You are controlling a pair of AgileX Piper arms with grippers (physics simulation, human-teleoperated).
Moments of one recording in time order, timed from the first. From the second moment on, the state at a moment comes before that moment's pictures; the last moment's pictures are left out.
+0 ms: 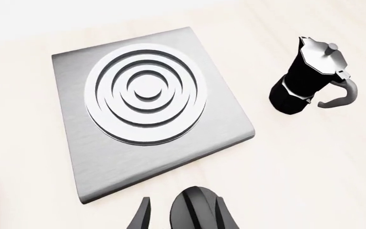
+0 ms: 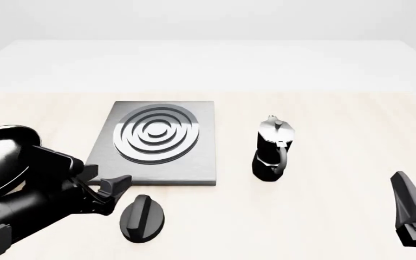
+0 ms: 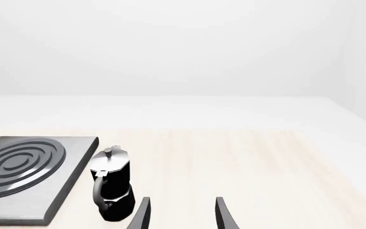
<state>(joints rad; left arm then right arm) -0.46 0.98 -0.28 -0.08 -0.11 0.00 0.03 0.00 -0.02 0.00</state>
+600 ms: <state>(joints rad) -0.53 1.12 -0.28 -0.17 -0.18 0.01 0.06 0.00 -0.04 0.00</state>
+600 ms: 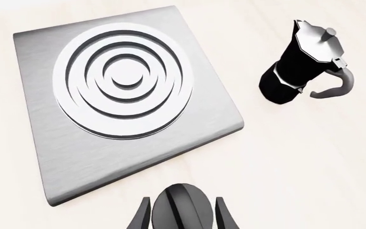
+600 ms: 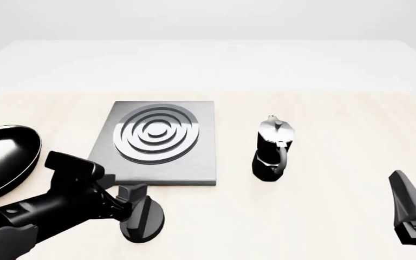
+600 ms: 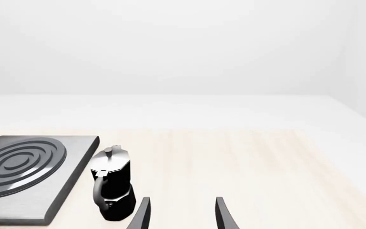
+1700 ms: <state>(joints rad) -0.55 1.36 -0.23 -0.37 -0.22 0.01 0.06 0.00 -0.04 0.01</state>
